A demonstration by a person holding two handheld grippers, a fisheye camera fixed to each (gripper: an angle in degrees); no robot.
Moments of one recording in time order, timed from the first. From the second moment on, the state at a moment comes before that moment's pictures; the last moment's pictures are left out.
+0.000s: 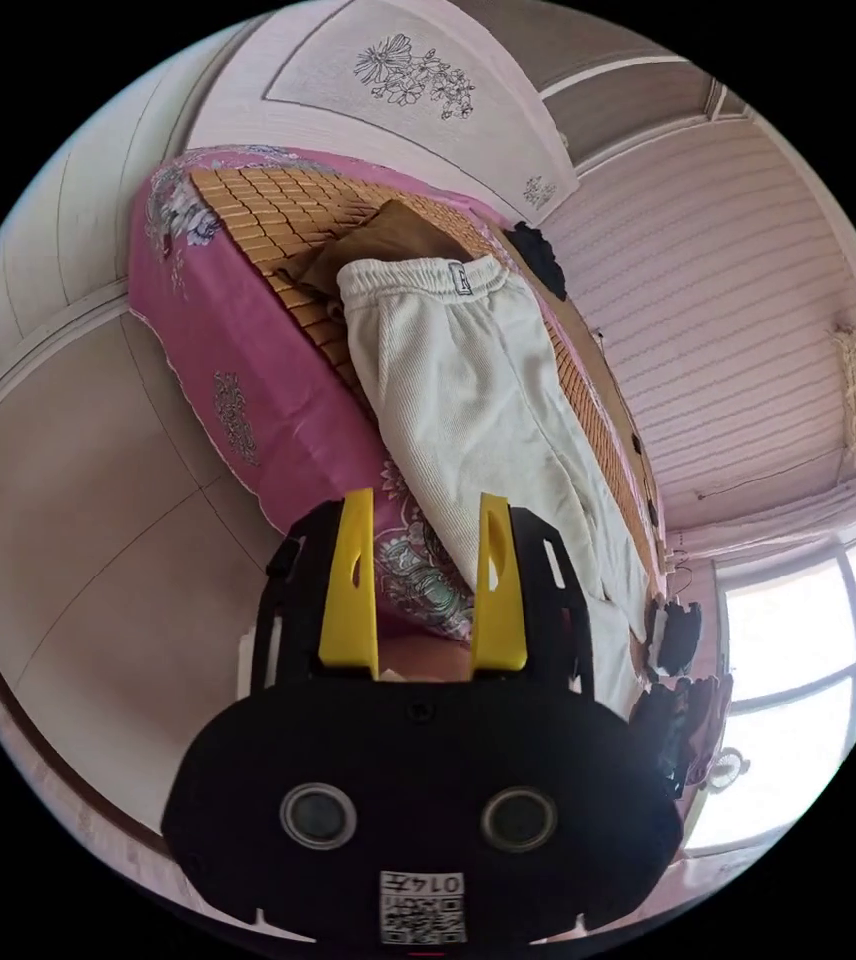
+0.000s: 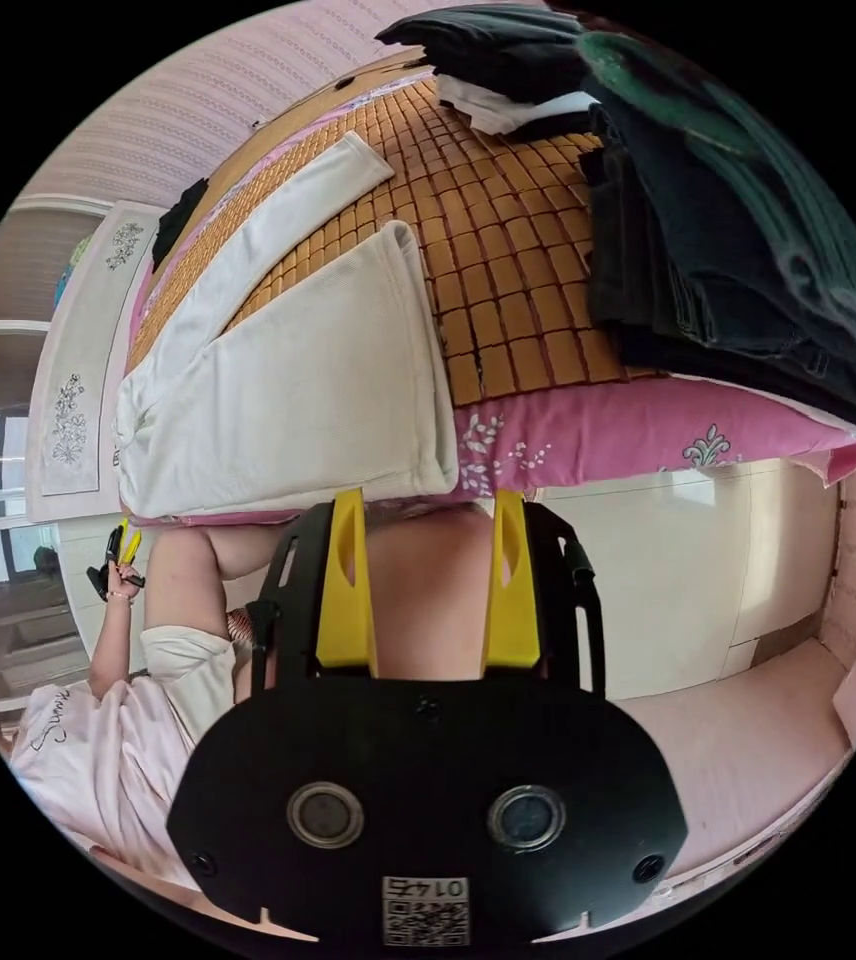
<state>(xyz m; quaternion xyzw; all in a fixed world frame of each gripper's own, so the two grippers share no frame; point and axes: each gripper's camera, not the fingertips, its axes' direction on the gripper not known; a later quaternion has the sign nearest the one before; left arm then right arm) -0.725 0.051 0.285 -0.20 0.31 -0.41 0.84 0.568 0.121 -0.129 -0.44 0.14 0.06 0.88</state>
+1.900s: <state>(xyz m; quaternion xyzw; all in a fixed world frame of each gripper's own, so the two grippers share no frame) -0.347 -0.109 0.286 -0.21 0.34 0.16 0.90 0.541 0.001 0.072 -0.31 0.16 0.07 0.93</state>
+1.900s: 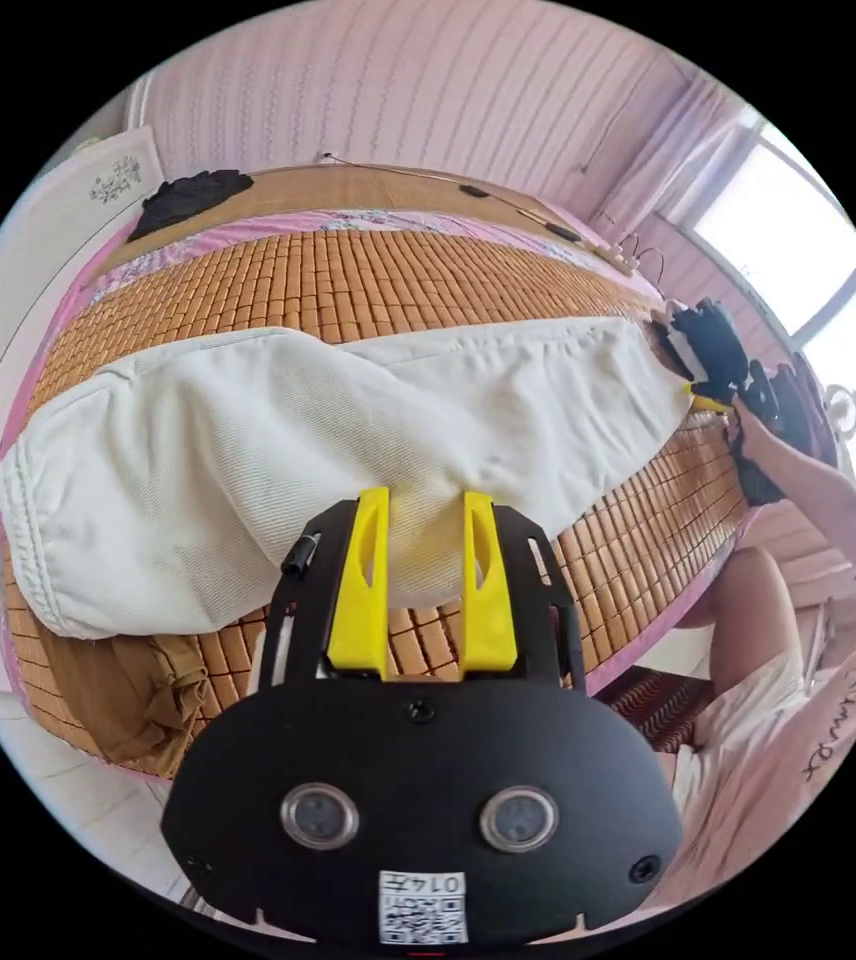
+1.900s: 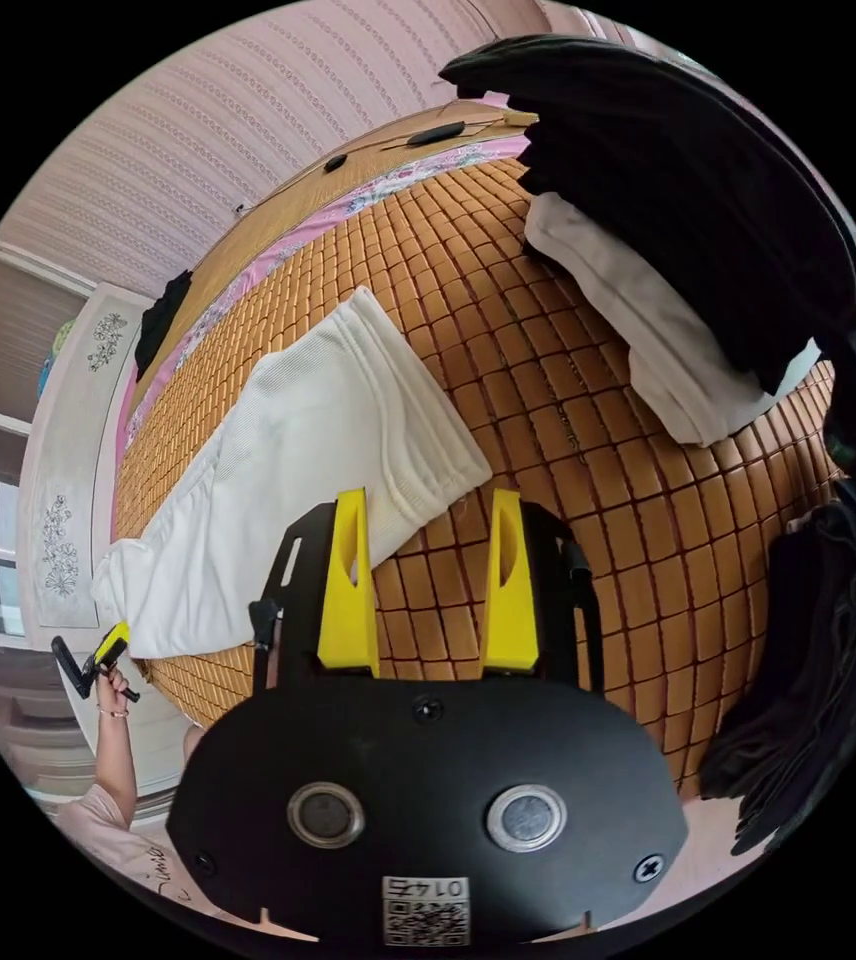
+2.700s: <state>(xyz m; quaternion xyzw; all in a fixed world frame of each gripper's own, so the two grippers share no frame) -0.199 -0.014 0.245 -0.28 0.37 0.39 0.80 0.495 0.113 -0.169 -0.34 0.29 -0.02 0.89</state>
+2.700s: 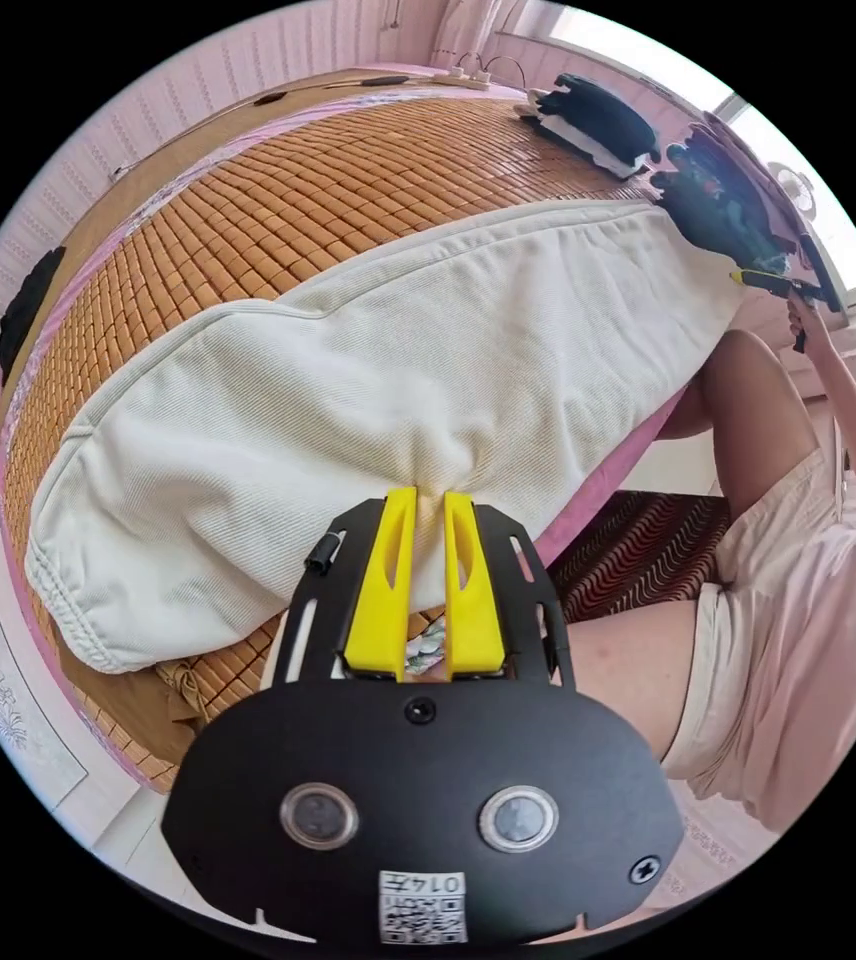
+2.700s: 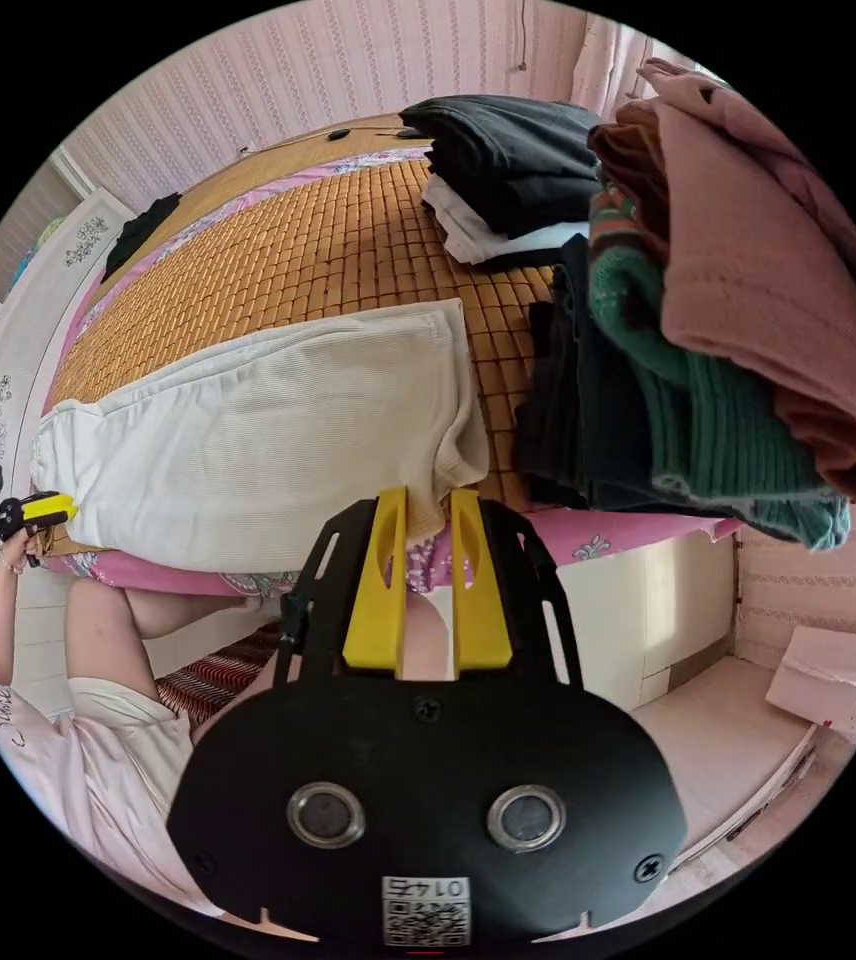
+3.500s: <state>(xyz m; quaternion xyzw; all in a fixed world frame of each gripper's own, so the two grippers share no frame) 0.008 -0.046 0.284 -0.21 0.34 0.53 0.75 0.471 0.066 -0.082 -0.27 0.31 -0.13 0.90</state>
